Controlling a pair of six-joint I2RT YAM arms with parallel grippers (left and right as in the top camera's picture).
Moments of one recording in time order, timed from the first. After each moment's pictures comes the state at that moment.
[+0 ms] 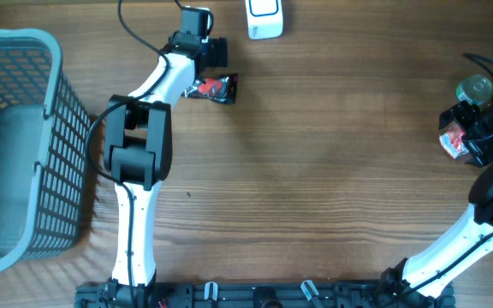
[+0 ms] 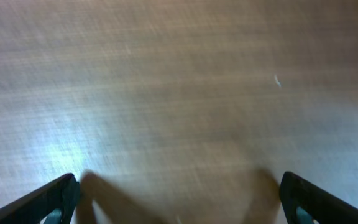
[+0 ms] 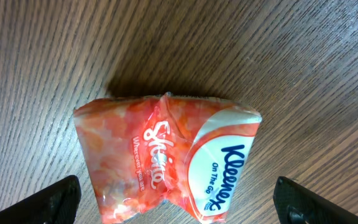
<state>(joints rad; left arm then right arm) -0.23 2.48 1.90 -0.33 -0.12 -0.12 -0.56 2.11 1.58 -1.06 -0.03 0.47</state>
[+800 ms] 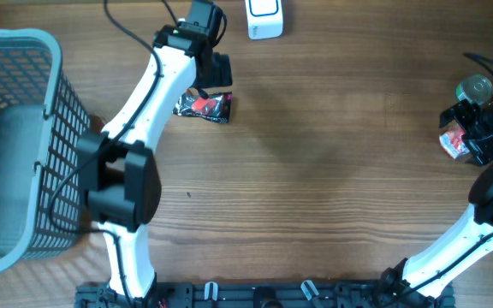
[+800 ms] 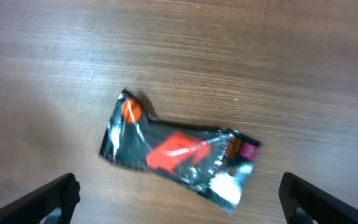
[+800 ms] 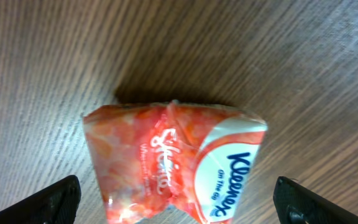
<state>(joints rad) -0.32 2.08 1.85 -1.01 -0.18 -0.47 -0.56 2.11 1.58 -1.04 -0.04 0.47</state>
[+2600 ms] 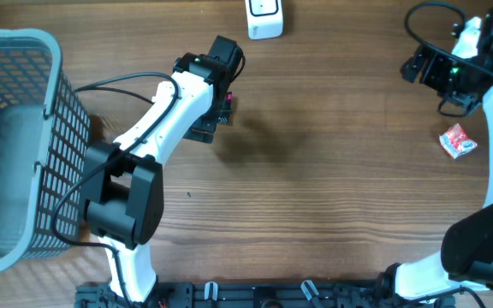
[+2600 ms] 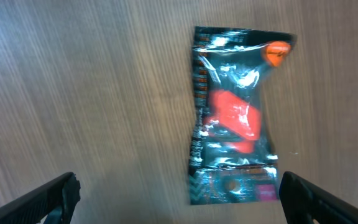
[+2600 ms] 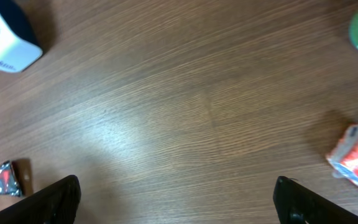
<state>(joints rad) -0.42 2.01 1.60 -1.02 -0.30 -1.79 -0.25 1.71 1.59 -0.98 -0.24 0.18</state>
